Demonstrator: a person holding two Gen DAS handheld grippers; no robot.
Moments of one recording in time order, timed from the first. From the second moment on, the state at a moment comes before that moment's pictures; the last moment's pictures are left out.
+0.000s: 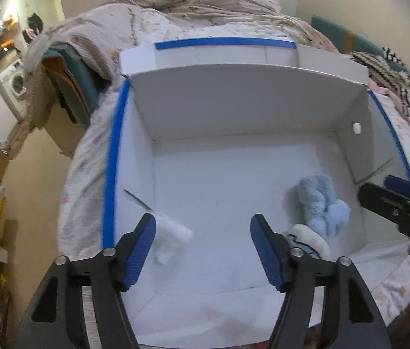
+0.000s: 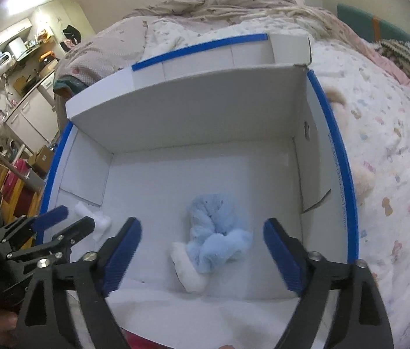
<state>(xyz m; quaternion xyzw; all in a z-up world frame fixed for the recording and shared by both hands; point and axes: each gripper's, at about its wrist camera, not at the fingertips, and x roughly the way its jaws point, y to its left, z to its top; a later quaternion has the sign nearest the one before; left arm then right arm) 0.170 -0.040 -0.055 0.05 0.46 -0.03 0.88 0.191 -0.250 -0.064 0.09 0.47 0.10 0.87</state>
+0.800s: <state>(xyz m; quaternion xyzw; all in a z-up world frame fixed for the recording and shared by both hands) 0.134 -0.016 -0.015 0.05 0.41 0.03 0.91 0.174 -0.256 -0.057 0.11 0.45 0.08 0.88</state>
